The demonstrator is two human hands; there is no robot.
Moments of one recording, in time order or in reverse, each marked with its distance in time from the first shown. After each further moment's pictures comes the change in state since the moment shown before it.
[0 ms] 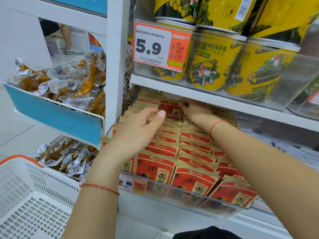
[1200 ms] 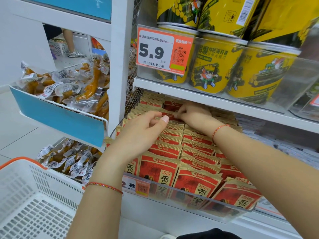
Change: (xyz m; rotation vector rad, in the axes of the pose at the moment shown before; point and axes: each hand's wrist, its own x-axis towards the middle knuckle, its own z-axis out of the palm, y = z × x) left_hand 0.003 -0.001 -0.002 0.023 -0.021 0.009; right_hand -0.012 -0.011 -0.003 -0.080 -0.077 -0.072
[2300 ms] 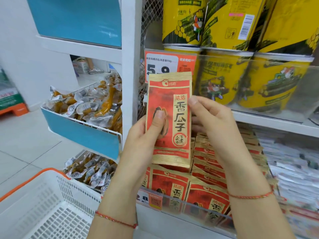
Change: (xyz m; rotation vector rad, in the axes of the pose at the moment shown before) left_hand -0.022 0.023 -0.002 -0.796 0.216 0.018; right_hand -0.108 -0.051 -0.047 1.252 0.190 -0.277
